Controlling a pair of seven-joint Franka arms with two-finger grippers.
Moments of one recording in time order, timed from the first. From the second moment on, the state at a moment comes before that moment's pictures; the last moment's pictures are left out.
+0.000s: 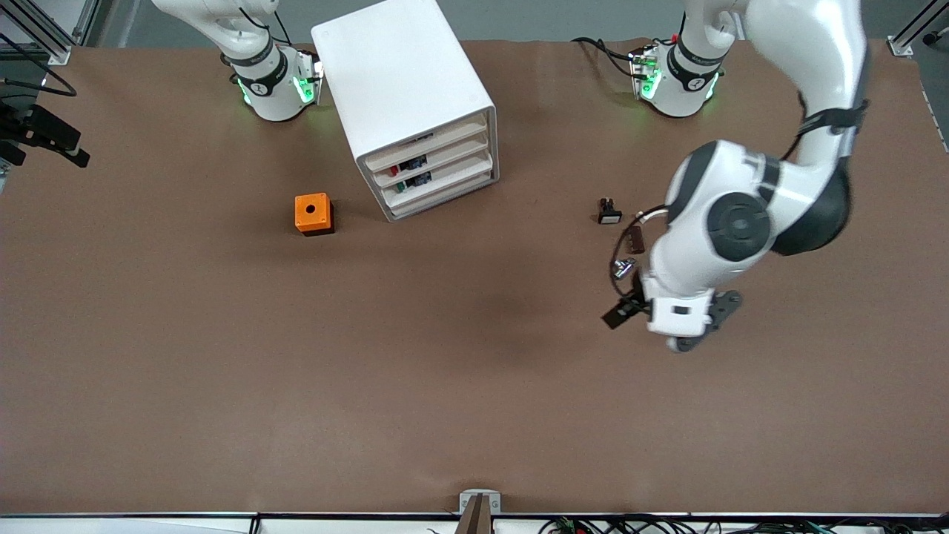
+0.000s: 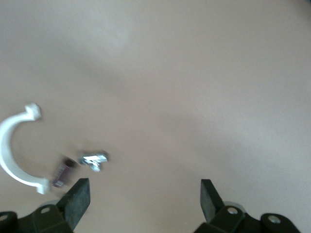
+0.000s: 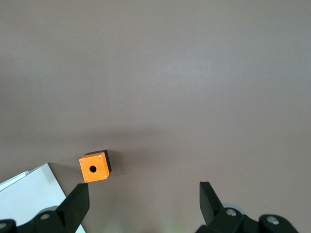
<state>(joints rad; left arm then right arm) -0.21 0.44 -0.15 -1.42 0.03 1.84 -1.00 -0.03 -0.20 -0.09 -1.77 0.00 1.58 -0.06</state>
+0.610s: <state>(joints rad) -0.03 0.22 -0.15 -1.42 0.03 1.64 -0.66 -0.03 -0.20 -0.09 -1.77 0.00 1.57 -0.06</state>
